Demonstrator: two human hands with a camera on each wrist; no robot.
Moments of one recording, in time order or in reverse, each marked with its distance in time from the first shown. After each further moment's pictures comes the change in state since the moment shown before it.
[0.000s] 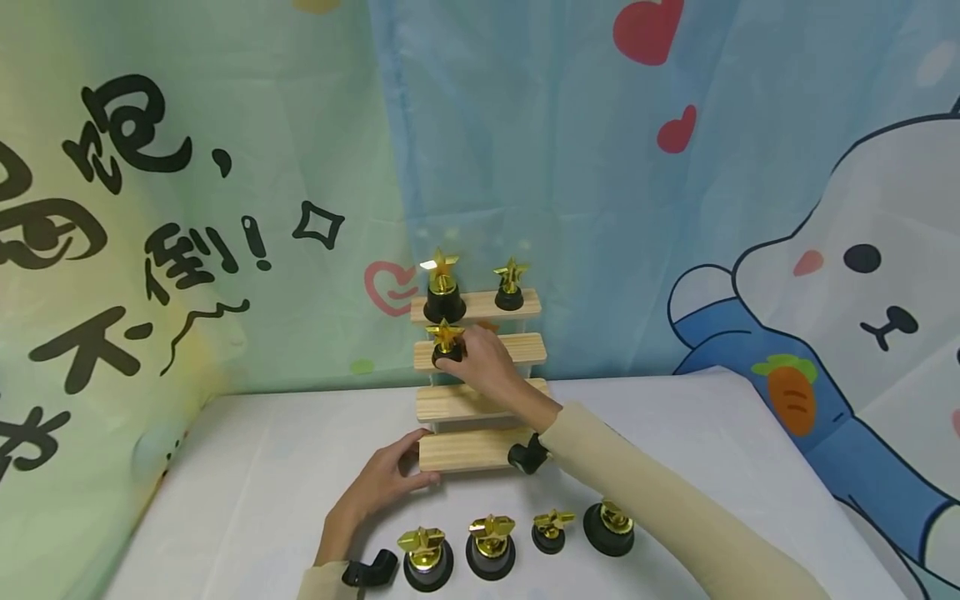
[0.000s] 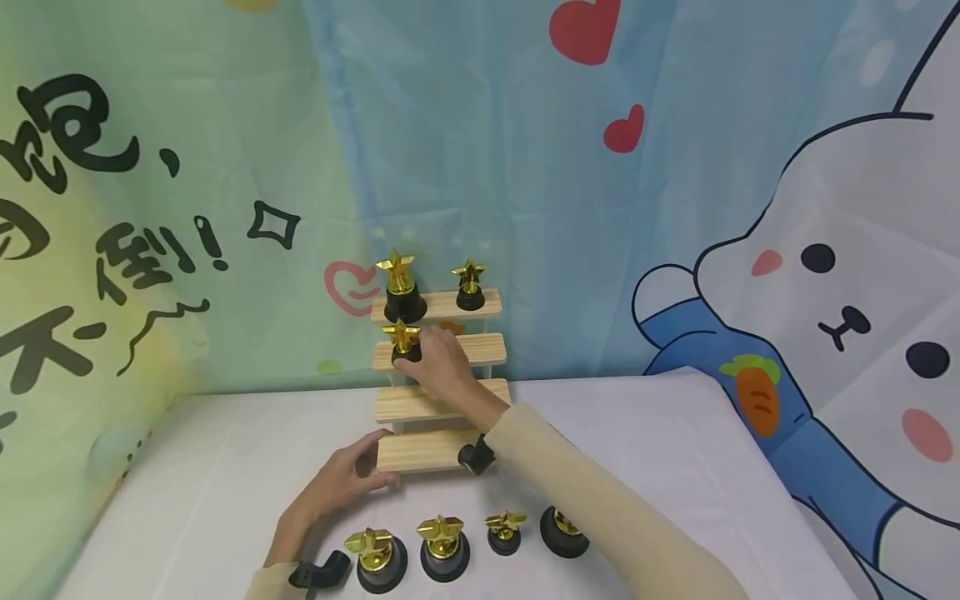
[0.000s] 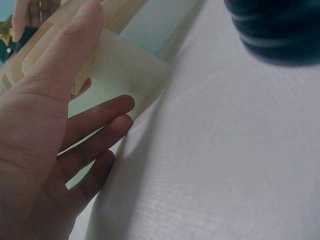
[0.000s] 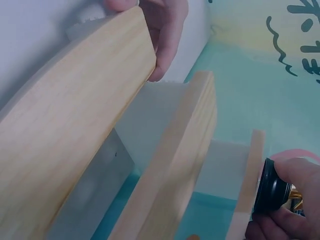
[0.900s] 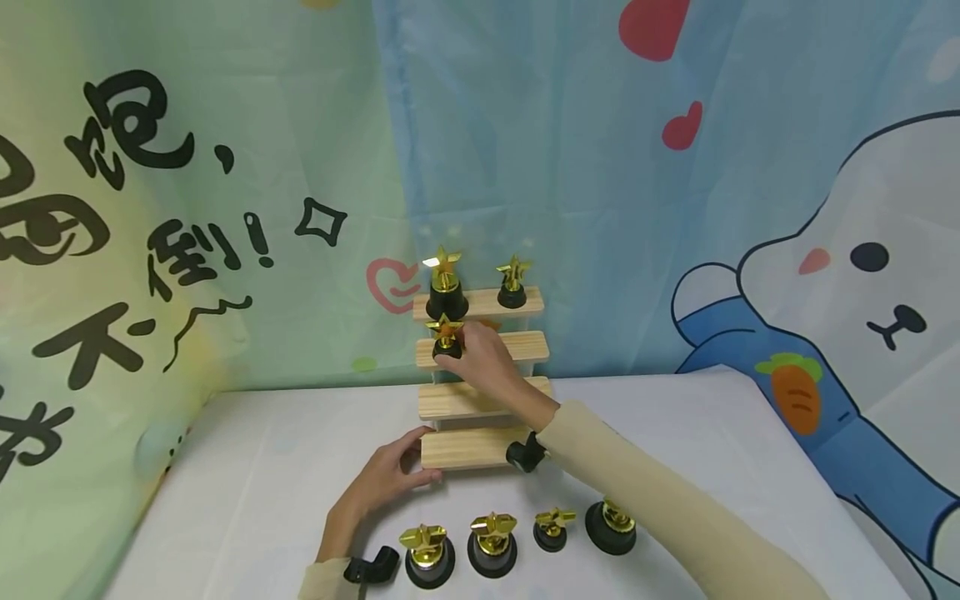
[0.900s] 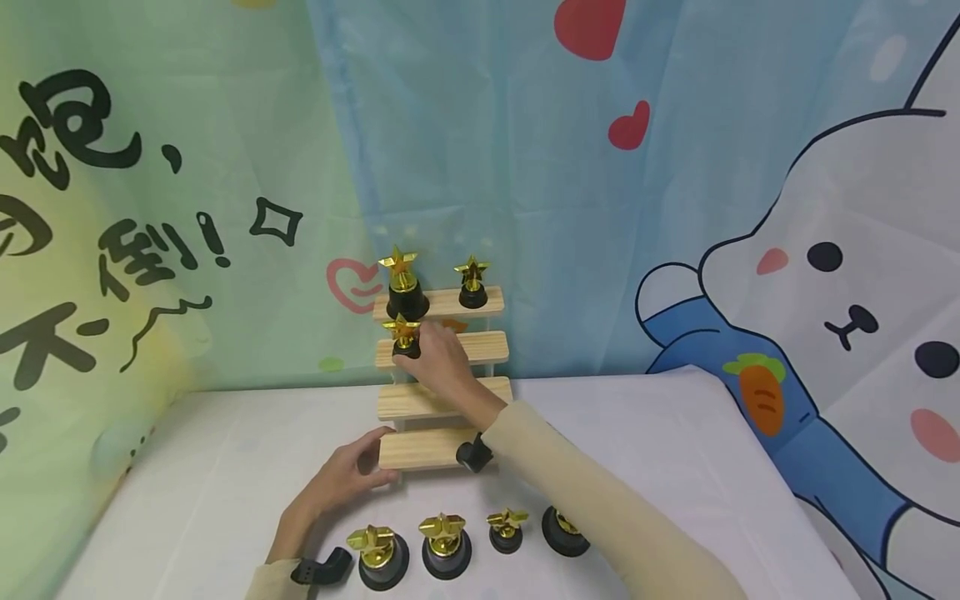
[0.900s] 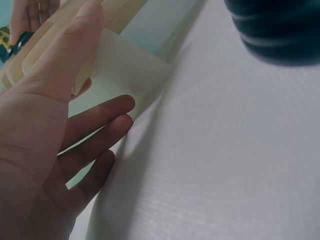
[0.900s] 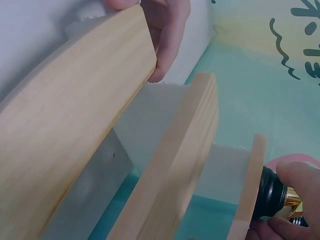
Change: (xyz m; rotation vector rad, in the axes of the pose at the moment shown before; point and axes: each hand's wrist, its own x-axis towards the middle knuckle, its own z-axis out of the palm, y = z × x) left_hand 0.001 -0.002 -0.001 0.016 0.001 0.033; right_hand 0.001 -0.003 0.004 0.016 0.023 0.013
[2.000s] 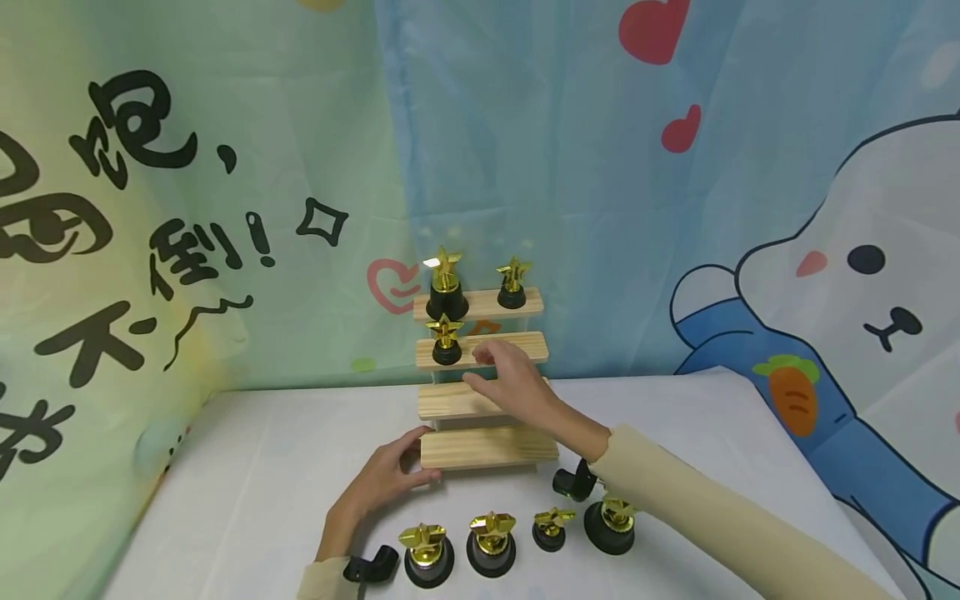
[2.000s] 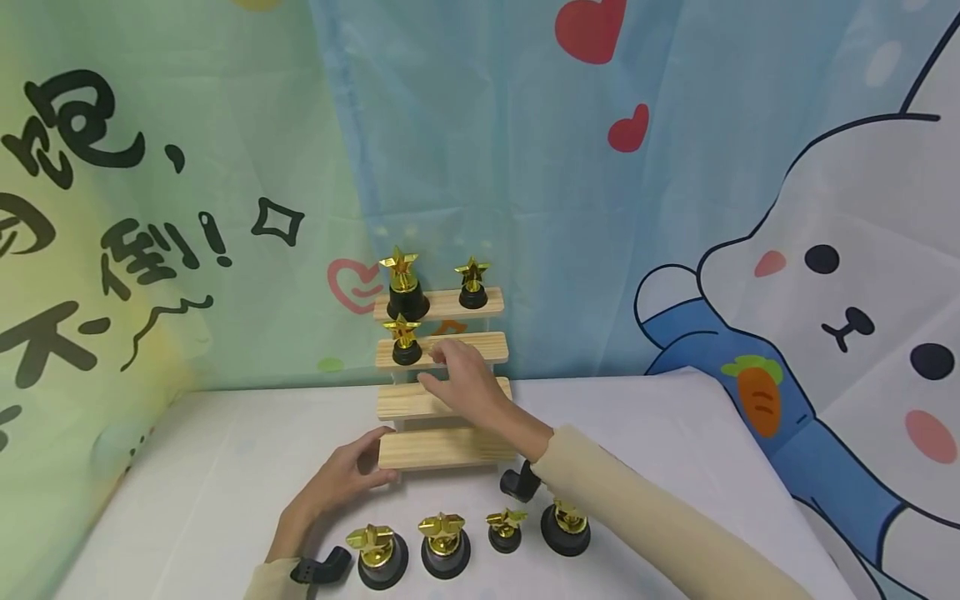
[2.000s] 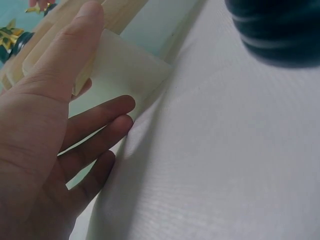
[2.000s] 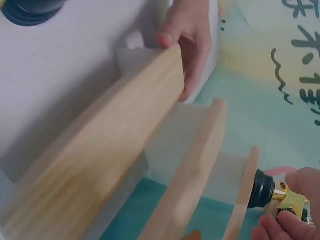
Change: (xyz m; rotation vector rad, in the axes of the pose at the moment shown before) left_hand 0.000 0.002 0.000 -0.012 0.016 0.018; right_hand -0.045 0.017 -0.028 0.088 -0.029 -0.115
